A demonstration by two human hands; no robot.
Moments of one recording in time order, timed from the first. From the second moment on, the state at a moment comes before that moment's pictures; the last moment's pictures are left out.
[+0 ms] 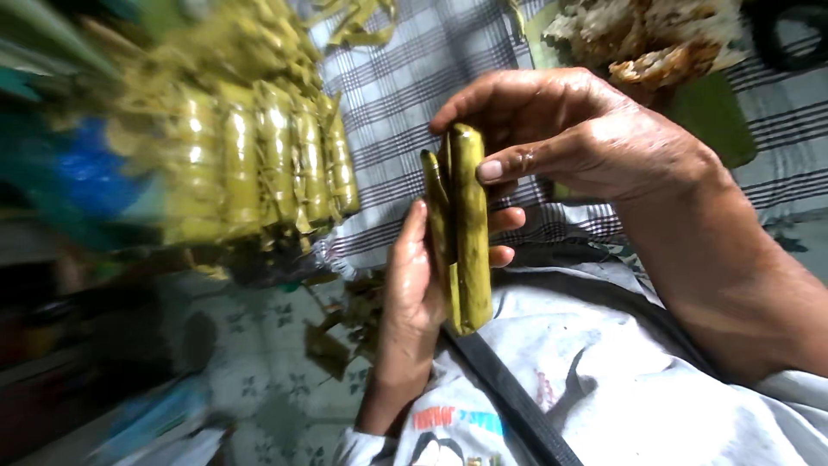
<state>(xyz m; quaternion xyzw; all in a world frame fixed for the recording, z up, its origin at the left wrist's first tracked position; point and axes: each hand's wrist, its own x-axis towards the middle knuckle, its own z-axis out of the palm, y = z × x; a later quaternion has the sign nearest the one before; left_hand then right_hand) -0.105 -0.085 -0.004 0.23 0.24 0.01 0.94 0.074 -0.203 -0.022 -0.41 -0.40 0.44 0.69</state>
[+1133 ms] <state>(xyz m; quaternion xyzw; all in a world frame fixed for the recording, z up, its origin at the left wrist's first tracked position) -0.007 -0.039 -0.005 0.24 0.35 0.16 0.89 0.013 -0.184 -0.033 -0.81 -0.48 0.00 0.34</state>
